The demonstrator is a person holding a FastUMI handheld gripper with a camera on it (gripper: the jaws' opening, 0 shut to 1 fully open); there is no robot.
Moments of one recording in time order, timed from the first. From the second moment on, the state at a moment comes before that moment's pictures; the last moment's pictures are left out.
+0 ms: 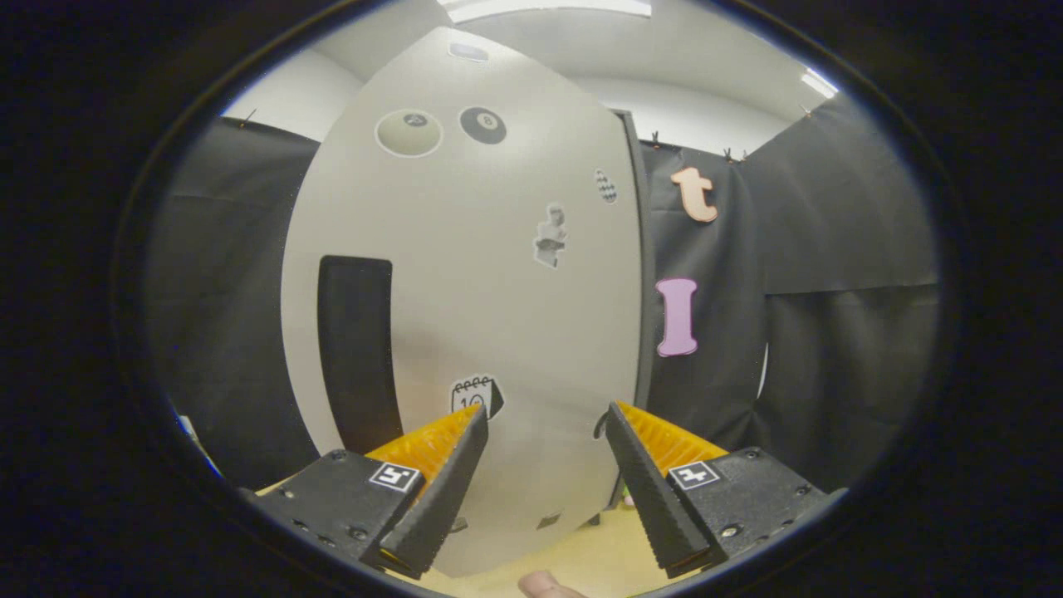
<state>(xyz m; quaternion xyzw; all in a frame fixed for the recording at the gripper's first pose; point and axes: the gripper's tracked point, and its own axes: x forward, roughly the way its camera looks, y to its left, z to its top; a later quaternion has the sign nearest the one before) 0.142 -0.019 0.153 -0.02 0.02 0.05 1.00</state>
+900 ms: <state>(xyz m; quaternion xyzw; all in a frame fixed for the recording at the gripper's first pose) 0.099 0.004 0.103 0.03 0.04 0.08 1.00</state>
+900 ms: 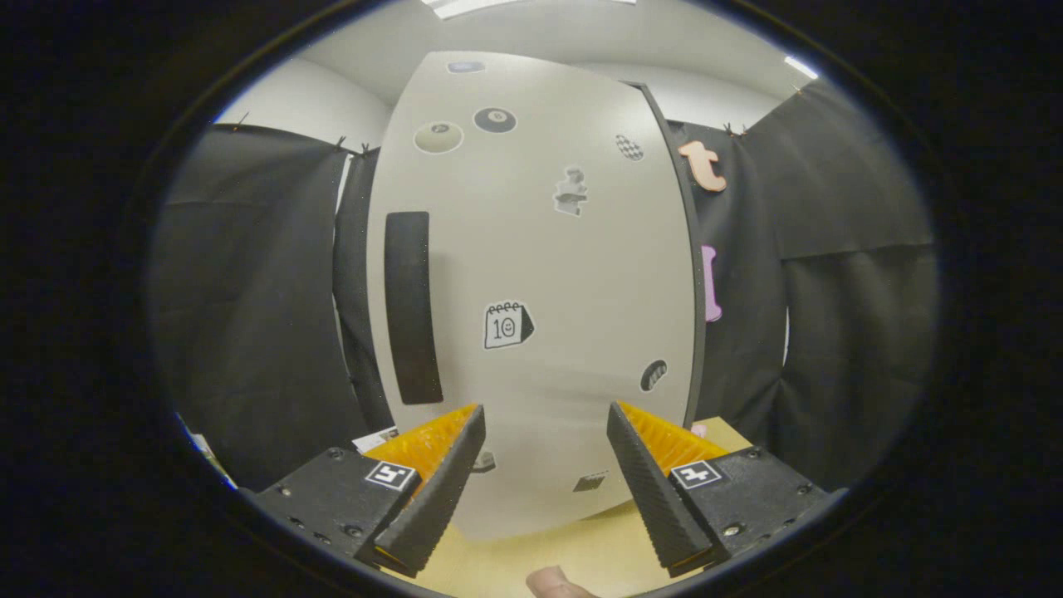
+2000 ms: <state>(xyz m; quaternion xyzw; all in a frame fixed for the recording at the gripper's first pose) -0.123 -0.077 0.101 0.00 -0.01 0.12 0.99</state>
